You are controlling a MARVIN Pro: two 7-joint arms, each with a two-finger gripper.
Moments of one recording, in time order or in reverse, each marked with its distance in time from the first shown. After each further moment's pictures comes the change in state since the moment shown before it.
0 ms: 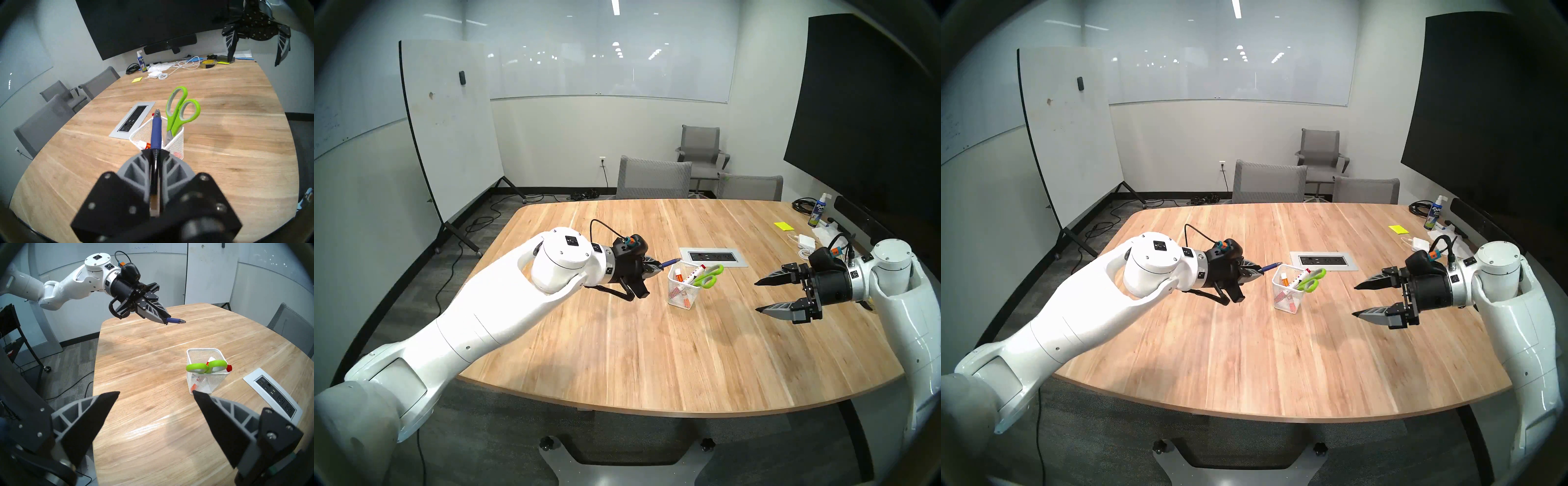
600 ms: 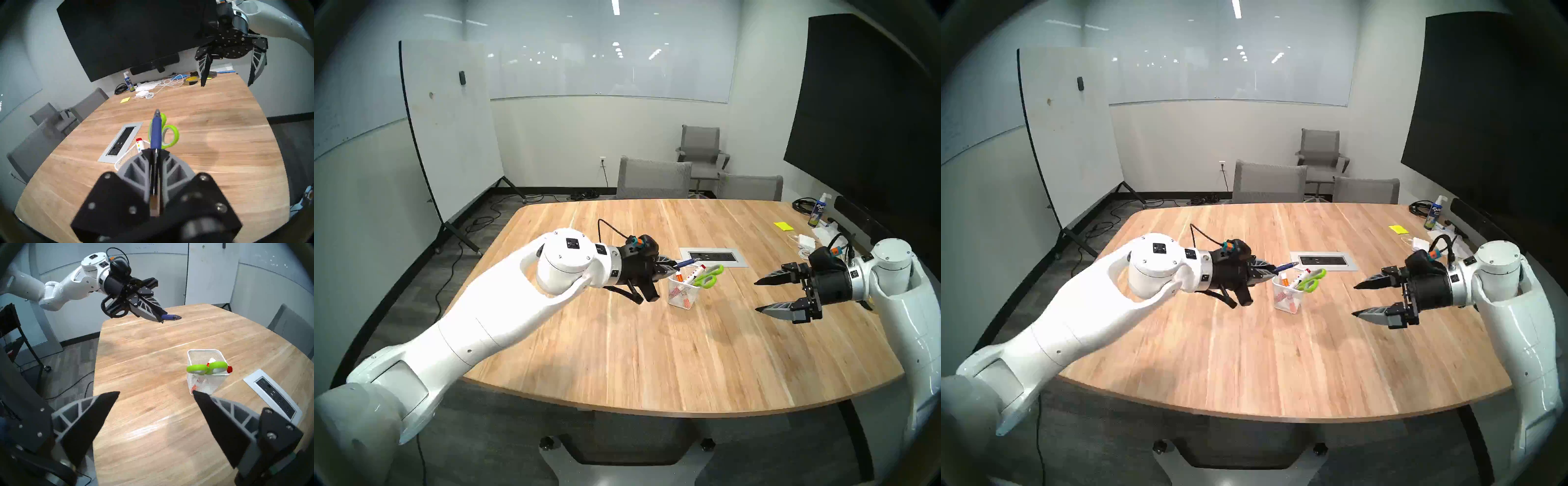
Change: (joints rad) left arm 0.036 -0.005 -0.018 -0.030 -0.023 -0.109 -0.036; right arm 0.001 -0.001 0.002 -0.014 0.002 0.001 0.000
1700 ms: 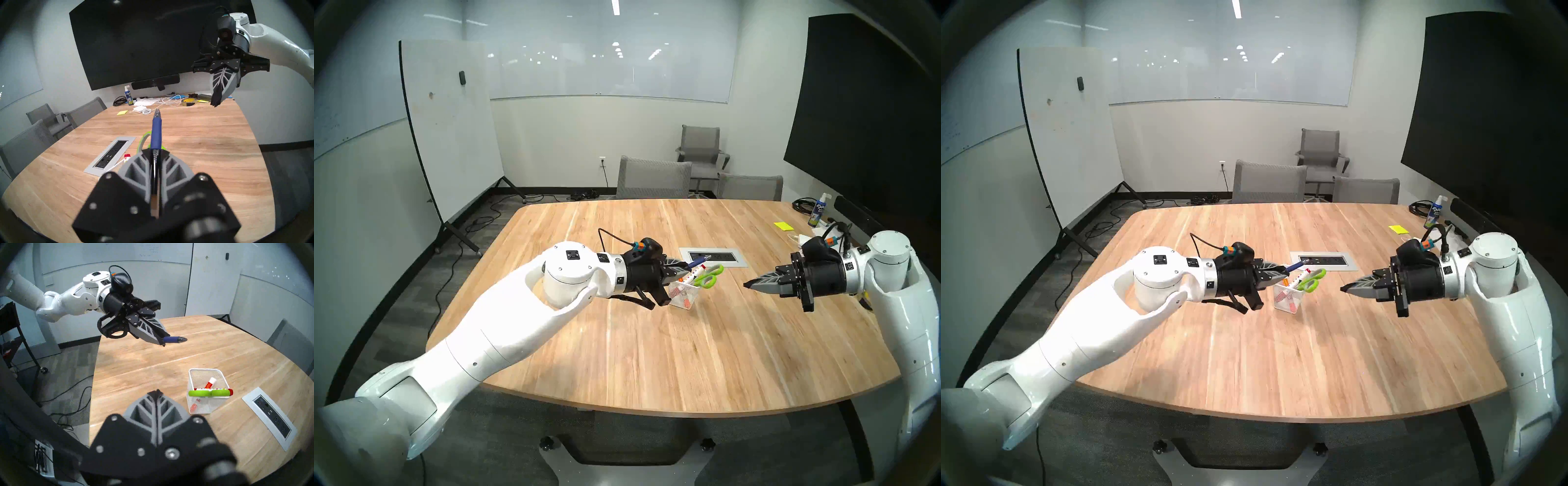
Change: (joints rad) left arm 0.058 -0.054 -0.020 0.008 -0.079 -0.039 0.036; right arm 0.030 -0.047 -0.002 -0.077 0.000 0.037 -0.043
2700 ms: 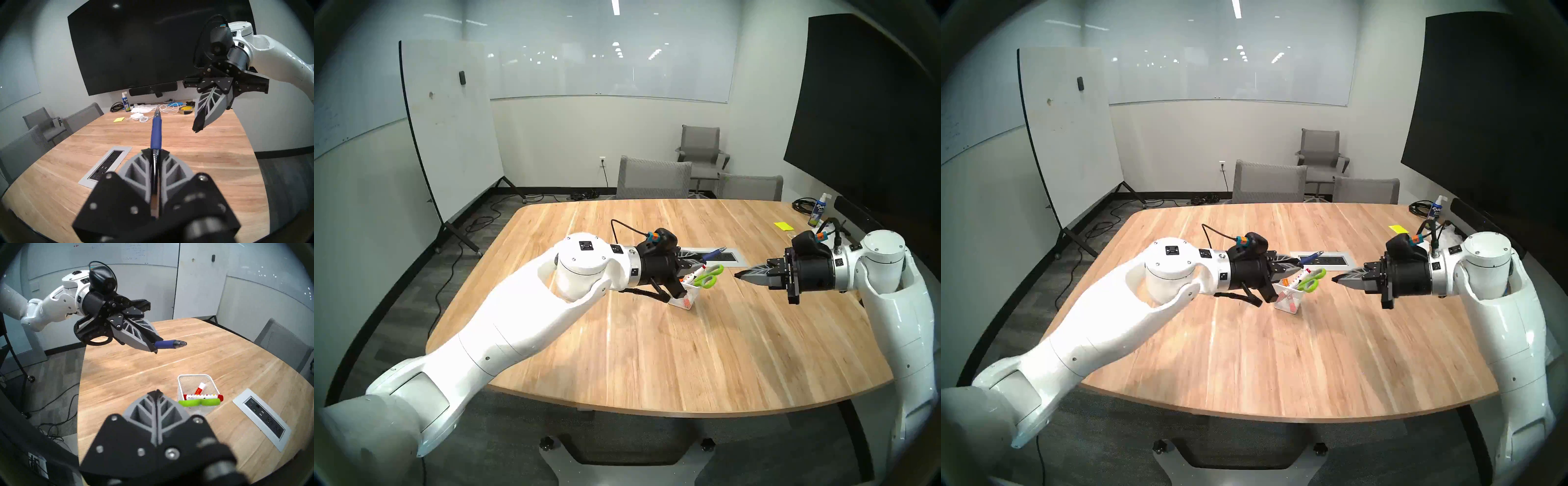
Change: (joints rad) left arm -0.032 -0.063 0.004 0.001 -0.017 0.030 0.011; right arm 0.010 -0.053 -0.007 -0.045 -0.022 0.069 -0.108
